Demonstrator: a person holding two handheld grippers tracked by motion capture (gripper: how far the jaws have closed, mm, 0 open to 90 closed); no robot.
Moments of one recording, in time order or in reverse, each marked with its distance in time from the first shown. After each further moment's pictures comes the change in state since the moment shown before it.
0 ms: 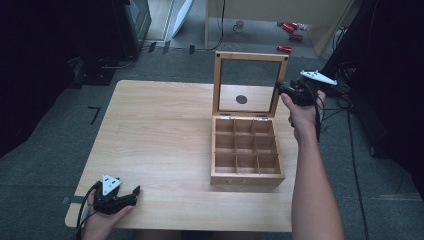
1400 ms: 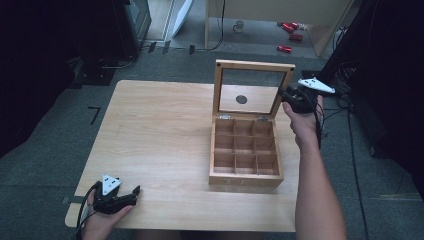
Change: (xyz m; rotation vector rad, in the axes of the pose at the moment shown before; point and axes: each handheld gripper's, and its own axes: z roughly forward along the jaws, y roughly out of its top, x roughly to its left) left arm 0.000 0.000 0.000 0.000 0.002 -0.006; right arm -0.001 -0.017 -0.003 0.002 0.012 -0.094
